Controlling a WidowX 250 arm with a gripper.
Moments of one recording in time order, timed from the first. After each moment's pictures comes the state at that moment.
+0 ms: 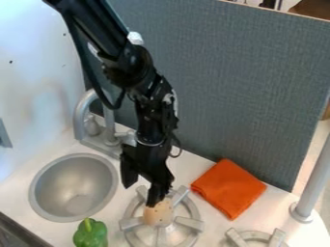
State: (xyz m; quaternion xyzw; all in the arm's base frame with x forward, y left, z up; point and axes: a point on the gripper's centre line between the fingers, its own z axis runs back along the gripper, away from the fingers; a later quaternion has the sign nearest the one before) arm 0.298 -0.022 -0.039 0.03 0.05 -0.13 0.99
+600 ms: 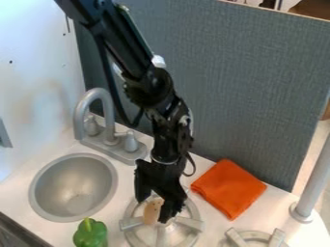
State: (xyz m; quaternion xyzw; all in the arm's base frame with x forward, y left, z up) arm 0.298 -0.045 -0.066 0.03 0.05 -0.16 0.99
